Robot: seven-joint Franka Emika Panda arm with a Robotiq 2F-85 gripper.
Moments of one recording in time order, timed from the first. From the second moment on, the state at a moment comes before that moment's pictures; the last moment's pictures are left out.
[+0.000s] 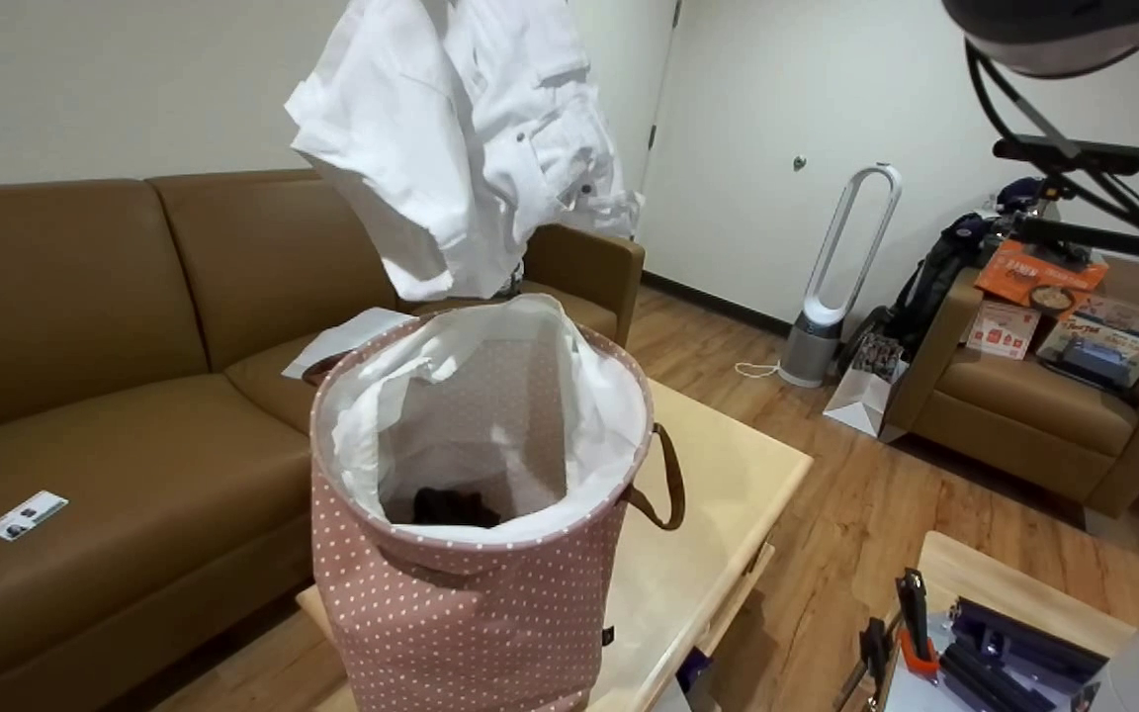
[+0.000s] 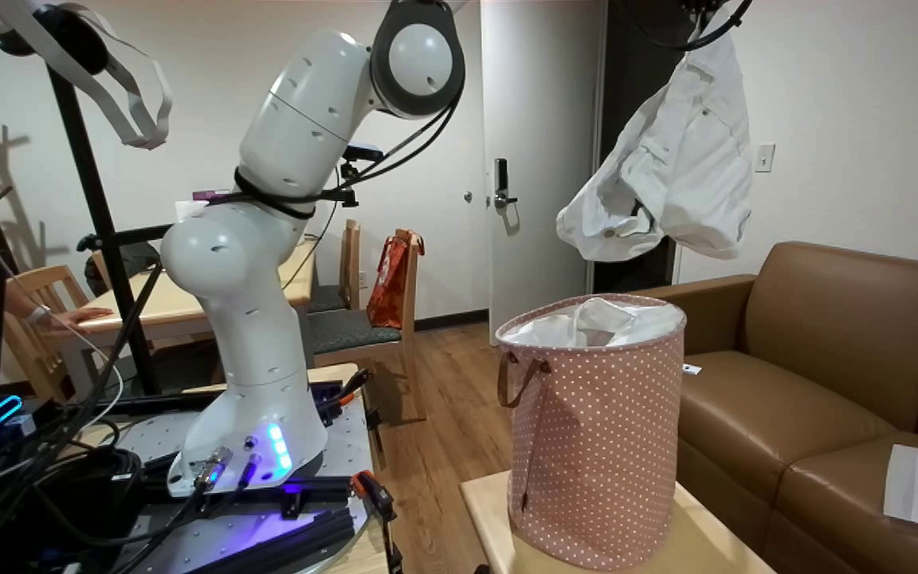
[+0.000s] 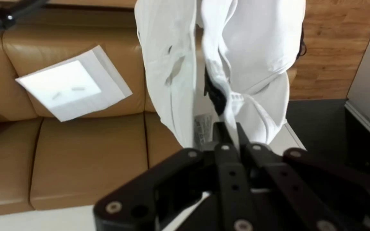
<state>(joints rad) -0.21 0.63 0.08 -0.37 0.23 1.40 -0.12</state>
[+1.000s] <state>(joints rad) -0.19 0.61 0.02 -0.37 0.14 1.33 -0.12</state>
